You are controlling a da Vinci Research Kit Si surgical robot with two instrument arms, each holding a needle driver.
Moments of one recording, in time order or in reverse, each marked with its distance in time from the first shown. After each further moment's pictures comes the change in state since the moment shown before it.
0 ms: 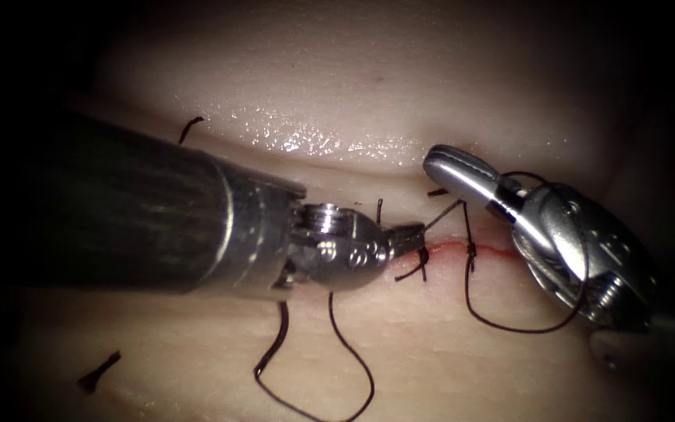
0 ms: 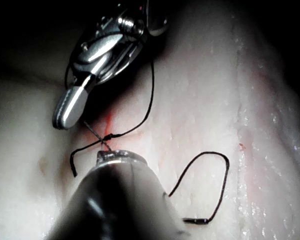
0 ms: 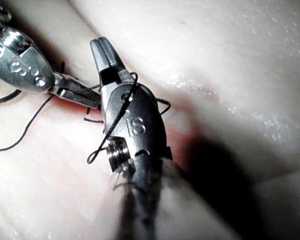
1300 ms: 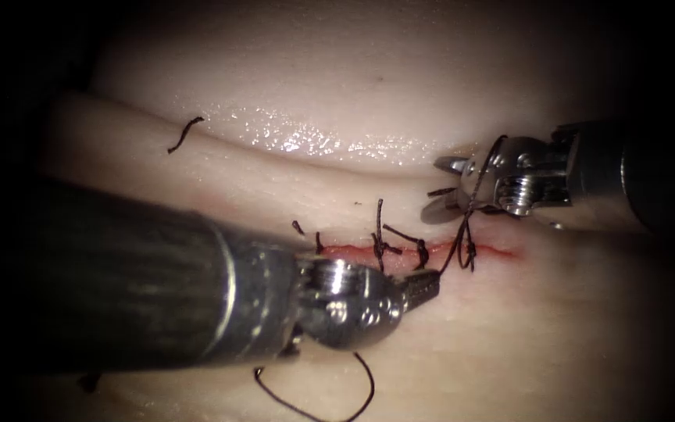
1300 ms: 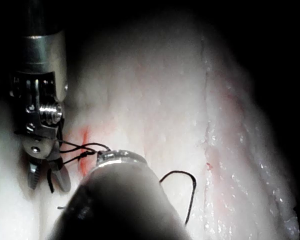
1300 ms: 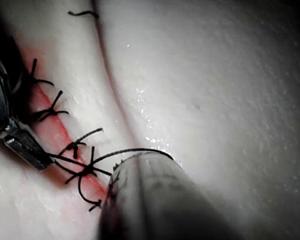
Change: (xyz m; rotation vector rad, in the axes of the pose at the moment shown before) right arm -0.009 0.005 0.007 0.158 -0.986 -0.262; left arm 0.002 0.003 -0.002 -0.006 -0.001 -0.011
